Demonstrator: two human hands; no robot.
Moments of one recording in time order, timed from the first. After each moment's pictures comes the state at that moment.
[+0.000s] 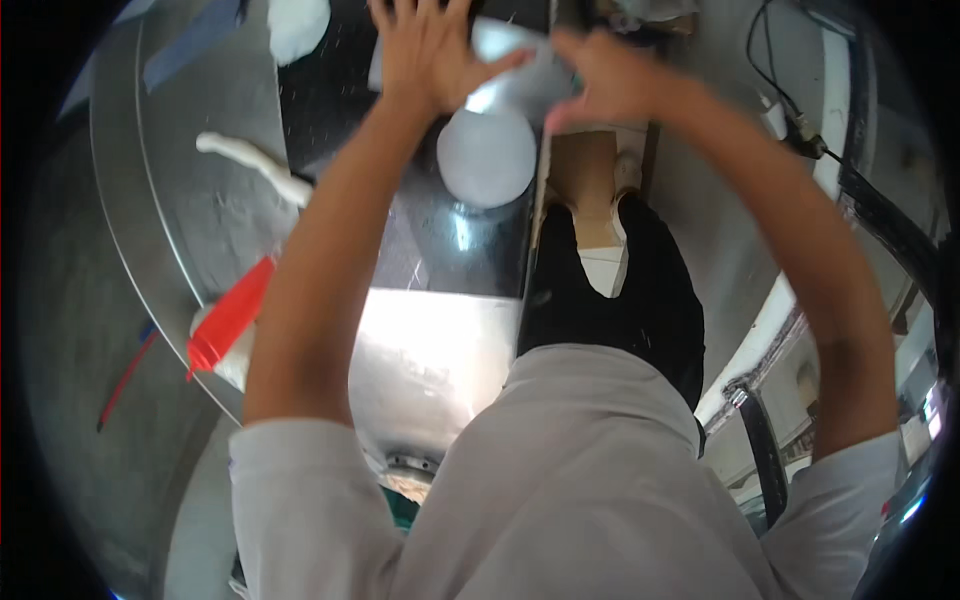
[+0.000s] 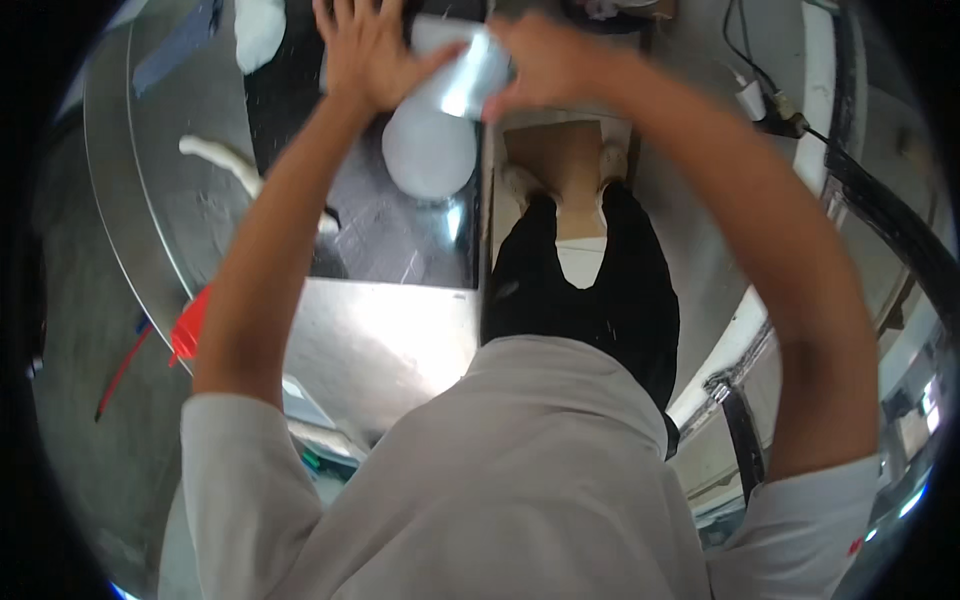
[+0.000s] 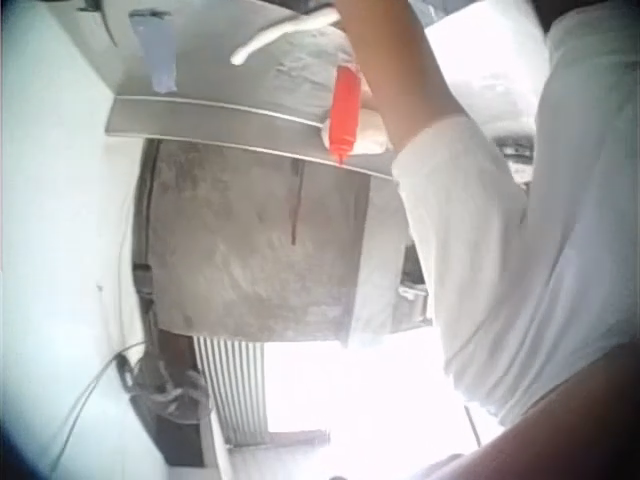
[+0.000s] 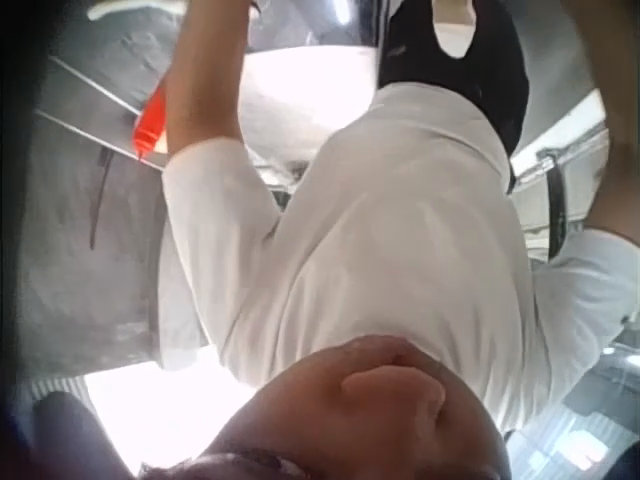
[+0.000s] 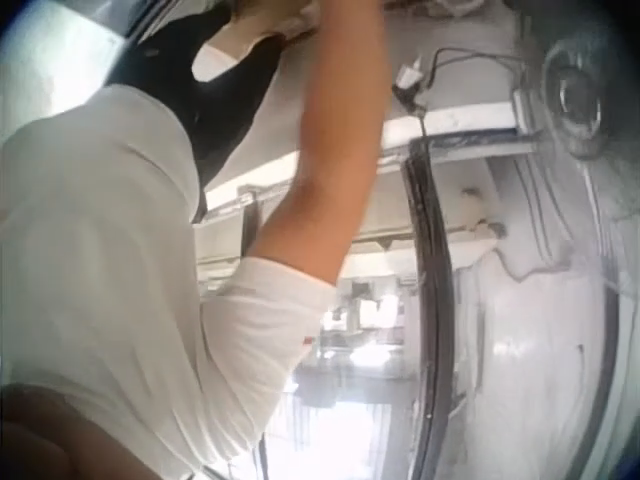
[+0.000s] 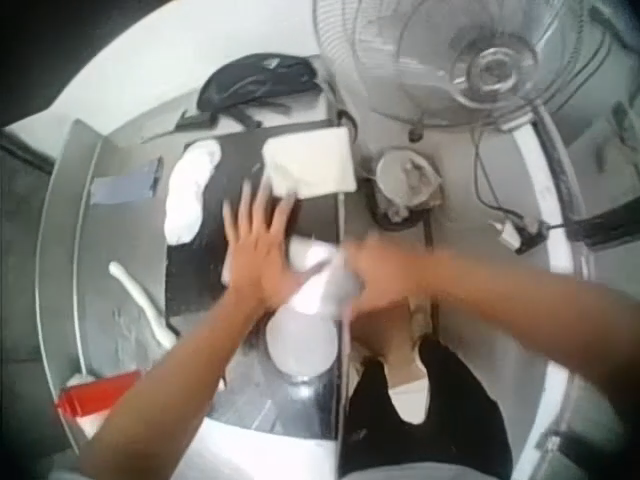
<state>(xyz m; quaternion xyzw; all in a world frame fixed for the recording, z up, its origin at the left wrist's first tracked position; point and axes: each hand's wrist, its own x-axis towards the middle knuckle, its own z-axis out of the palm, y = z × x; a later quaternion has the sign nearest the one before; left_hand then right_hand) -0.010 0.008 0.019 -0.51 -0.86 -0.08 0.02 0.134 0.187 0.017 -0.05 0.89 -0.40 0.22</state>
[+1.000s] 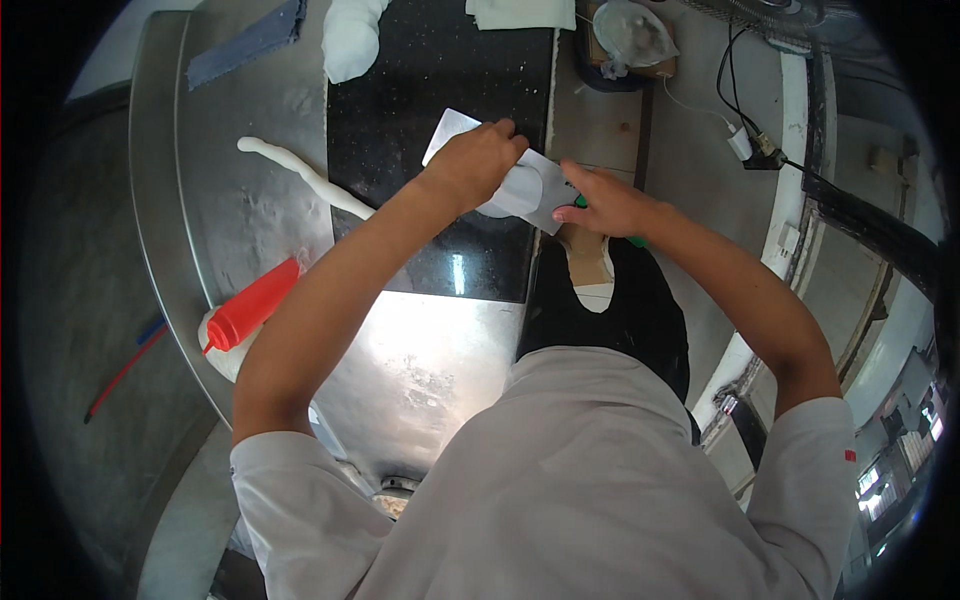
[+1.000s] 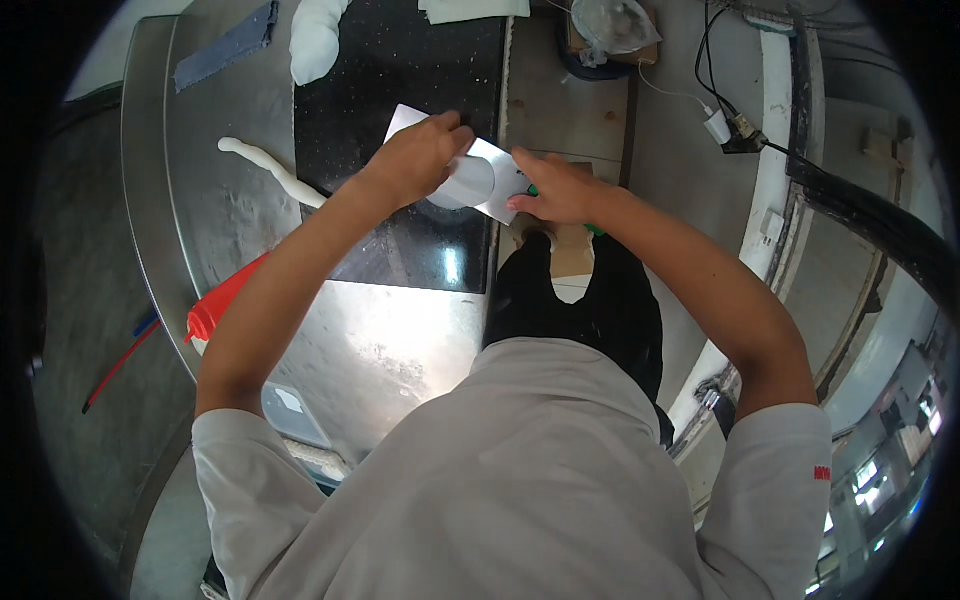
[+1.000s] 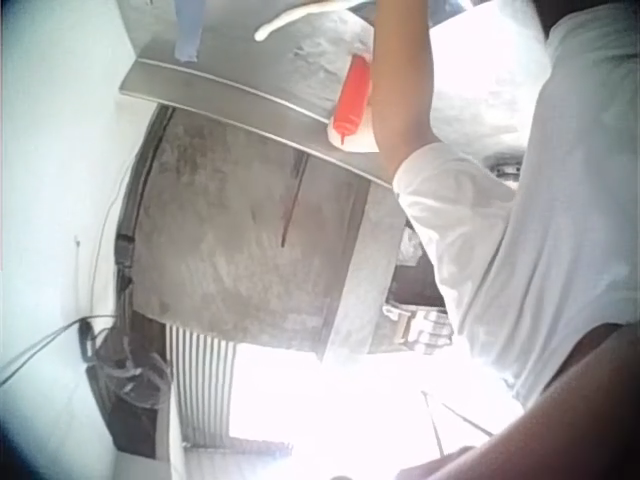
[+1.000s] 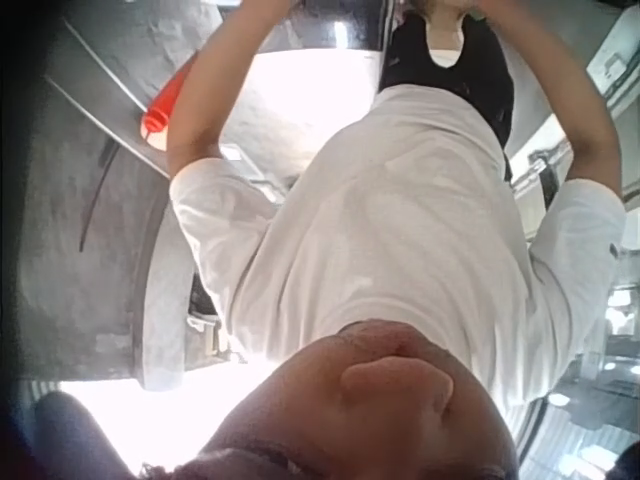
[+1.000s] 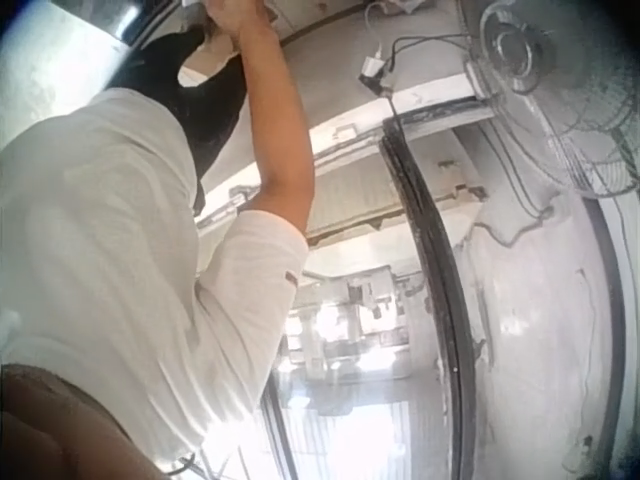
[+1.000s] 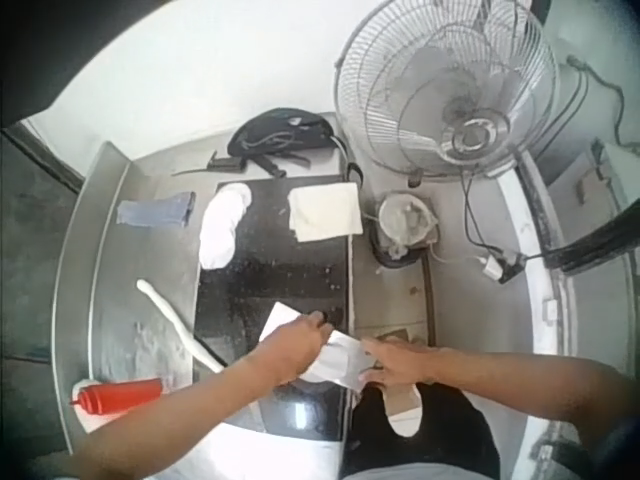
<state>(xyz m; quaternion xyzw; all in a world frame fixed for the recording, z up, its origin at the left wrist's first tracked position) 0.039 -0.040 0.064 -0.60 -0.75 -0.09 -0.26 0.219 0.119 0.016 0.06 0.84 -0.48 0.24</state>
